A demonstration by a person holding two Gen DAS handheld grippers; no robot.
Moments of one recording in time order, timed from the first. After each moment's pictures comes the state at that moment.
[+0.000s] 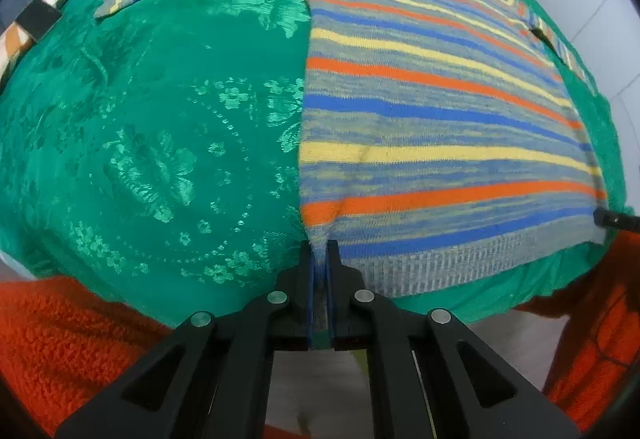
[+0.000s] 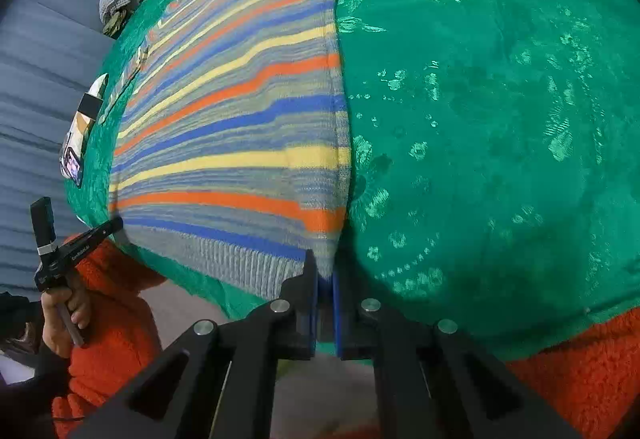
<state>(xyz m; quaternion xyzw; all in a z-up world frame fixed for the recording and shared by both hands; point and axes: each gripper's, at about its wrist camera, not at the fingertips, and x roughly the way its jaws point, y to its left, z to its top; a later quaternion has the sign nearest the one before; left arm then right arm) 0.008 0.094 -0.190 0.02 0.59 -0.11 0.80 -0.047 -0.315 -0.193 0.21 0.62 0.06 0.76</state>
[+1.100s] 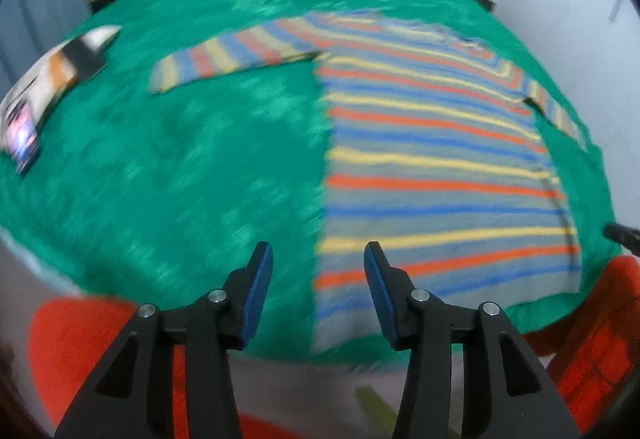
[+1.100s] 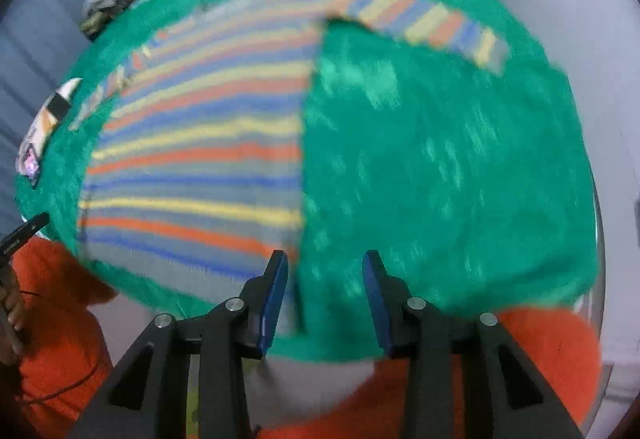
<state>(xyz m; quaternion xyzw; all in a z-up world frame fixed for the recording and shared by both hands) 0.015 0.090 -0.113 0.01 0.49 -0.10 0.86 -0.051 -0.305 -0.104 0.09 0.54 -0.01 0.84</state>
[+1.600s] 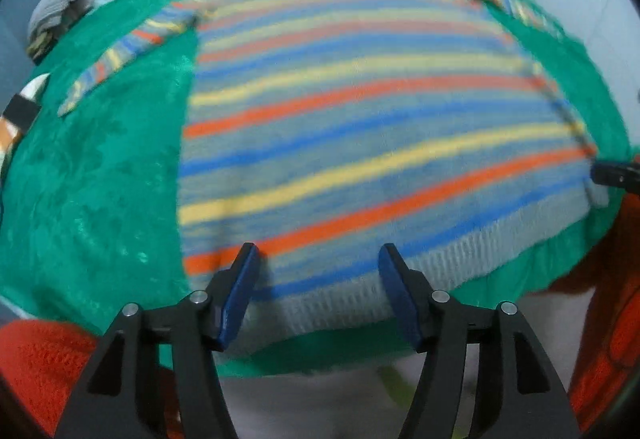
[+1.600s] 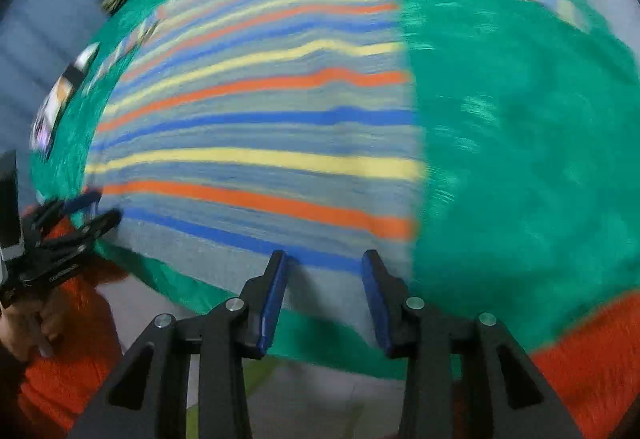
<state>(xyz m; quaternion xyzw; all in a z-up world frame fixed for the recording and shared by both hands) 0.003 0.025 -0.171 0.10 0.51 -0.15 0.84 -0.061 -0.262 -0.163 0.14 0.56 -0.01 0.82</state>
